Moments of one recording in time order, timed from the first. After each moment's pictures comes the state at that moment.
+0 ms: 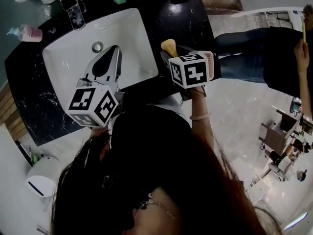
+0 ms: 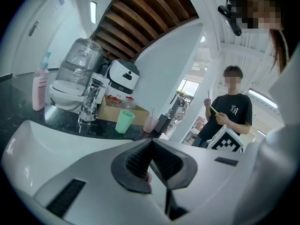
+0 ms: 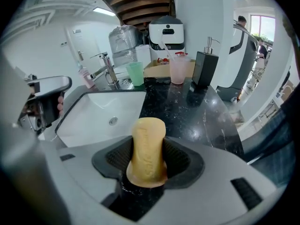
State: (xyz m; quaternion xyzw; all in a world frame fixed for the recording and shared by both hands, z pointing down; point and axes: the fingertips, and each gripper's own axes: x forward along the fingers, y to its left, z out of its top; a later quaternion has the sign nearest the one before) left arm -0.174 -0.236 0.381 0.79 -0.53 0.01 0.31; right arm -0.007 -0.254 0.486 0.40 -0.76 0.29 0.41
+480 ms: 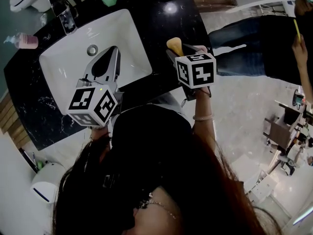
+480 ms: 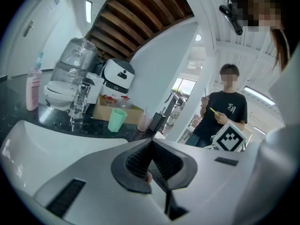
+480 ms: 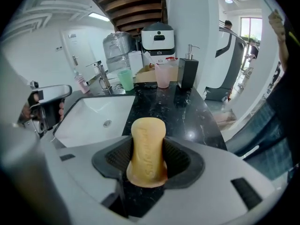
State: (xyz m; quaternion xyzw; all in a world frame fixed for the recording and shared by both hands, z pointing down) left arm -0.149 -0.230 0.377 0.80 -0.51 0.02 0.30; right arm 0.038 -0.248 0.464 0.44 -0.76 0.29 0.39
